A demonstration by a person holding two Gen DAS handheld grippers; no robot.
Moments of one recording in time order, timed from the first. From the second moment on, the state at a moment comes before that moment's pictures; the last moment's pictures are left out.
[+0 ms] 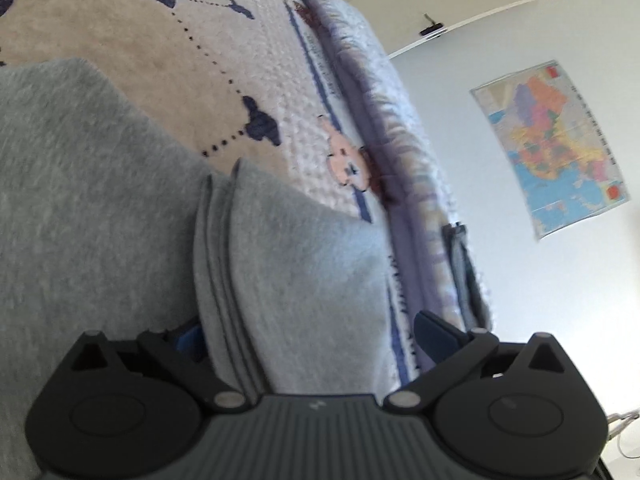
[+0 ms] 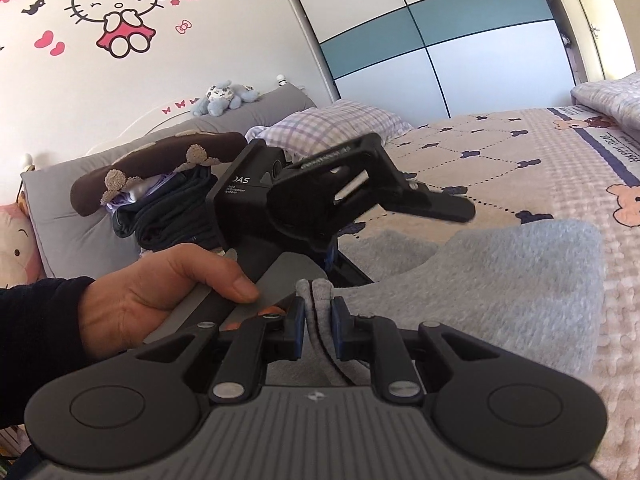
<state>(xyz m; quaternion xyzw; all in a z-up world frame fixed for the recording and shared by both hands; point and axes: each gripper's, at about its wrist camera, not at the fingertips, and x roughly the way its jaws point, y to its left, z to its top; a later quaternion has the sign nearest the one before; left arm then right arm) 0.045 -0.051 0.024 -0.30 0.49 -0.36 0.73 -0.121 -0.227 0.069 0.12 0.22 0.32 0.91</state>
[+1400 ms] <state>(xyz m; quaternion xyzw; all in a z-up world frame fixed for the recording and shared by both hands) 0.025 0.001 0.026 -0.19 0.44 -0.29 0.83 -0.006 -0.284 0.049 0.09 0.32 0.17 0.93</state>
